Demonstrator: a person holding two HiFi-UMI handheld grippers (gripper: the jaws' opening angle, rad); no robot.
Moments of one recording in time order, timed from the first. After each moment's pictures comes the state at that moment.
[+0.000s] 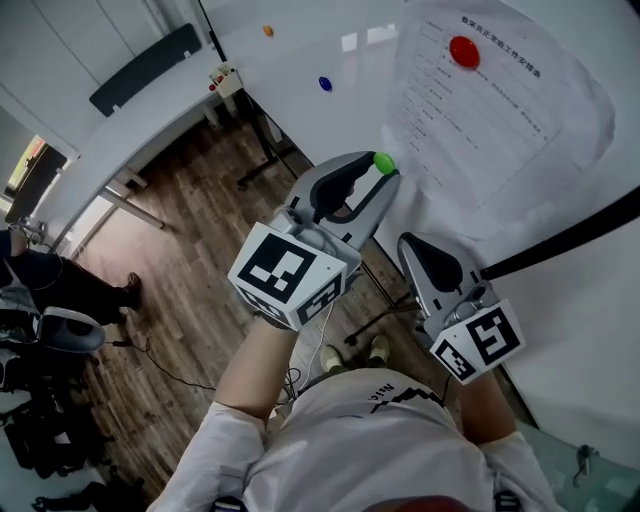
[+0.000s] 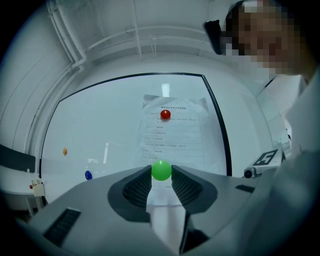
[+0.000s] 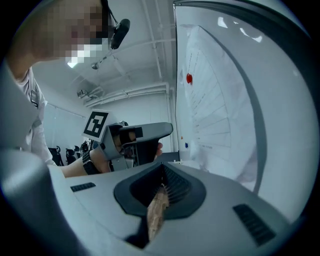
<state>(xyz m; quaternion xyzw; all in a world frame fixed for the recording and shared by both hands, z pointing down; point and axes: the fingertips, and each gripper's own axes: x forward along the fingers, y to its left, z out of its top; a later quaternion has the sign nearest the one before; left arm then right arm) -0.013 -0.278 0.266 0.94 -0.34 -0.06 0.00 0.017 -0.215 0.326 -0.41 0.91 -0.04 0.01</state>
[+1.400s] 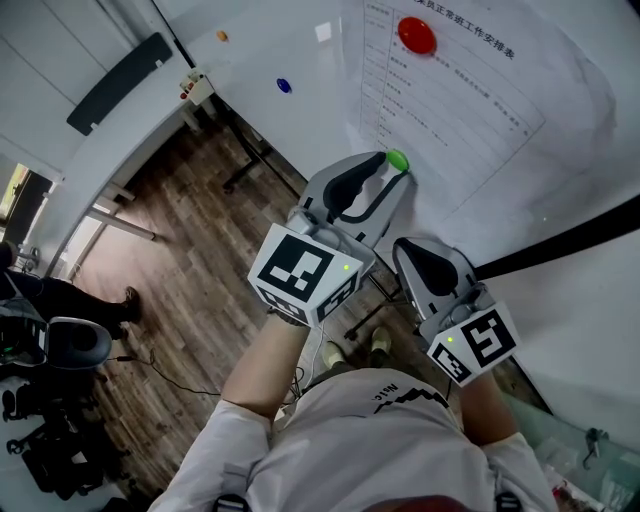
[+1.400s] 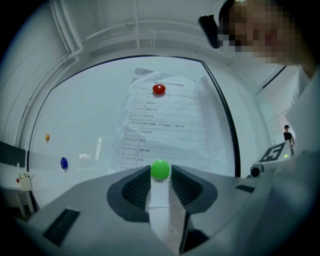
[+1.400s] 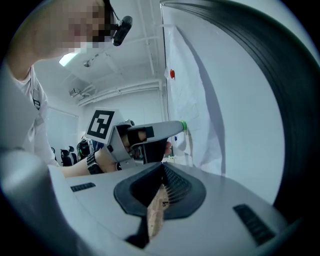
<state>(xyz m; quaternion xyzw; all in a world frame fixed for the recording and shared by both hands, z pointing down) 0.048 -0.301 0.298 0.95 -0.31 -0.05 0.01 0.053 -0.226 0.353 -0.44 0.90 -0.06 -0.01</state>
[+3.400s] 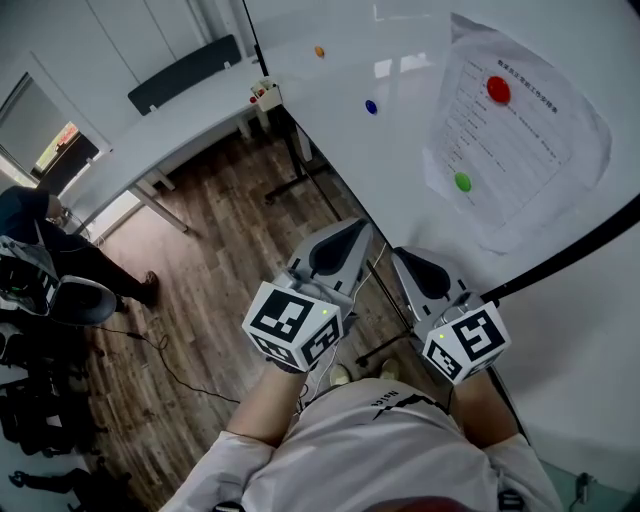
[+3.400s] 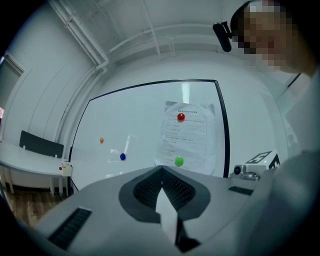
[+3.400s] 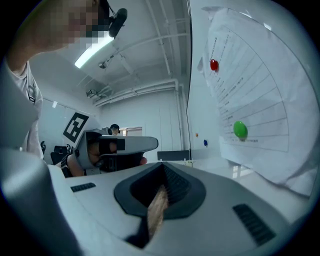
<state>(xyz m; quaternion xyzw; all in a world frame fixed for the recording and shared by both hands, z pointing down) -0.091 -0.228 0.306 0.89 -0.44 -0.06 0.07 -0.043 -0.205 0.334 -0.36 0.93 -0.03 -0.01</state>
